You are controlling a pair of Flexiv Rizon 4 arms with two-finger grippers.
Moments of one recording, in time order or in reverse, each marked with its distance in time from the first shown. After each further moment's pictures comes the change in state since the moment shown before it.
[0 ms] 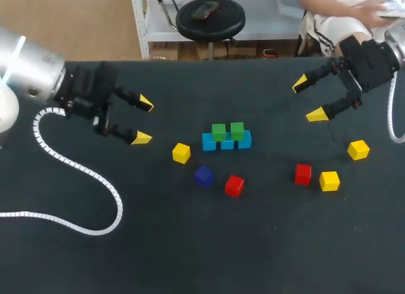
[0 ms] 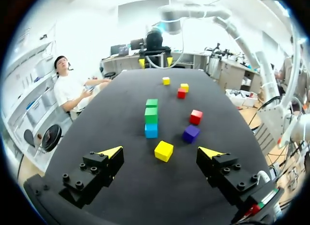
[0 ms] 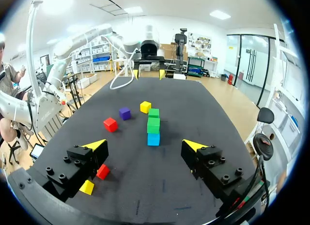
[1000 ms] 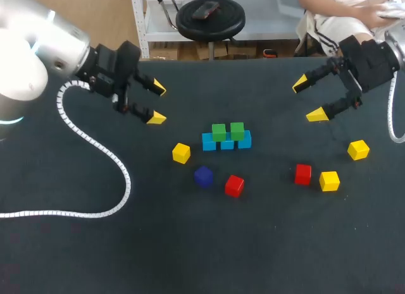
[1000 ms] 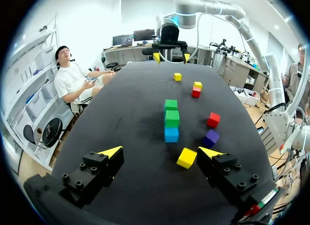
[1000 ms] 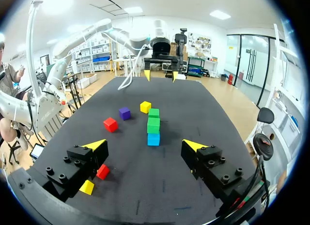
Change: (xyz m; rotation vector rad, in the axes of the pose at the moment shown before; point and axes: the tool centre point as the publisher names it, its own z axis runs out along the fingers) left arm -0.015 0.053 0.016 -0.012 0.102 -0.059; right arm 0.000 0.000 0.000 0.000 0.000 0.000
